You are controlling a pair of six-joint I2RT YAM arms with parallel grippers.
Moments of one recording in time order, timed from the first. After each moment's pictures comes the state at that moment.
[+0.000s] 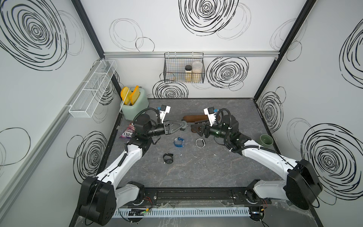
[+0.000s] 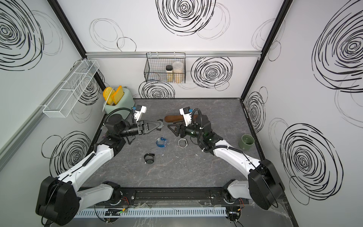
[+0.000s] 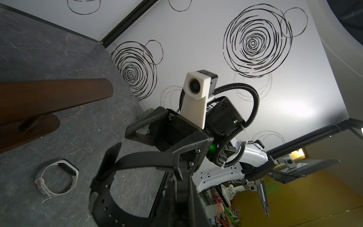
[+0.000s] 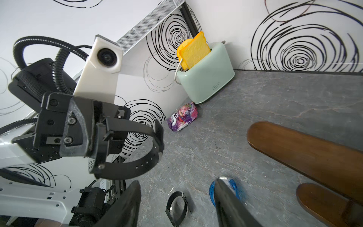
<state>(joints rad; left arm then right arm) -0.27 1.18 0.76 0.41 1.05 -1.00 0.65 1.31 0.84 0.31 -0.51 0.51</state>
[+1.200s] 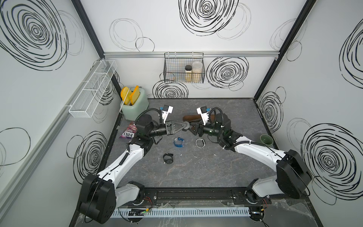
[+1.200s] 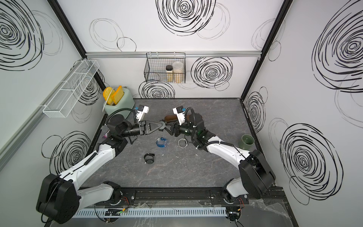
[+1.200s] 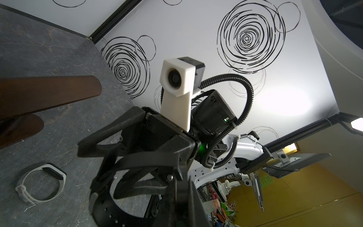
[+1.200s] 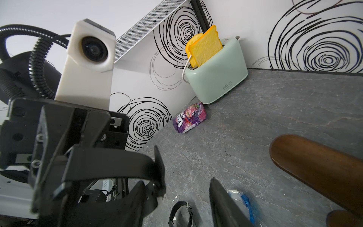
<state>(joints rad) -0.30 1.20 0.76 0.46 1.05 -1.03 0.69 1.44 0.91 0.38 -0.52 0.51</state>
